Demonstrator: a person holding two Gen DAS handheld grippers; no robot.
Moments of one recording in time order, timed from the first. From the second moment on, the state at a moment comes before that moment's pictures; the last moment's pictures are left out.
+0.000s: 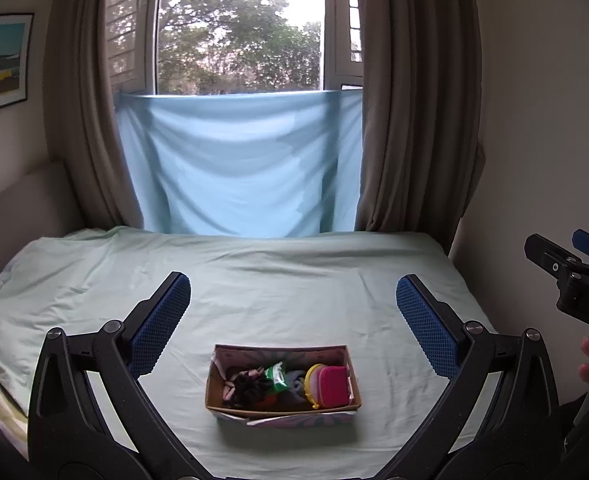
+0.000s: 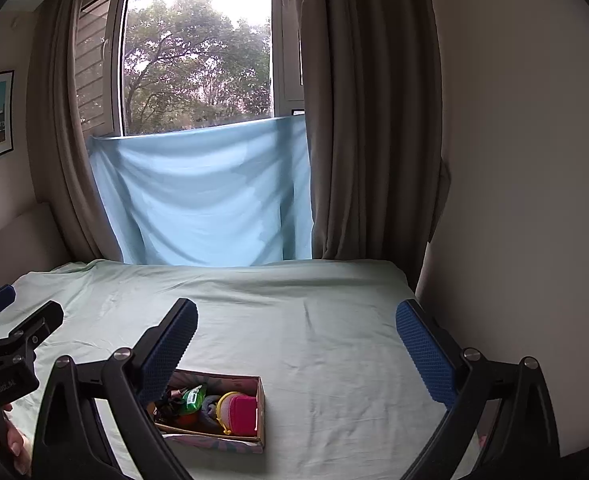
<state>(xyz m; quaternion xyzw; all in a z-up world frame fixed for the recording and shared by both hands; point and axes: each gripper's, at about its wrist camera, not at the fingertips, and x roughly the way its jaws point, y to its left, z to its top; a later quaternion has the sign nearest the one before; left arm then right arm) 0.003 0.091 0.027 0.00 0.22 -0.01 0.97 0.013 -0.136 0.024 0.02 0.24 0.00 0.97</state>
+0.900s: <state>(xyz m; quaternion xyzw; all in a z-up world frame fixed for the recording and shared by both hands) 0.019 0.096 0.029 0.00 0.22 -0.02 0.98 0.021 -0.132 0.026 0.01 0.23 -0.01 0.97</state>
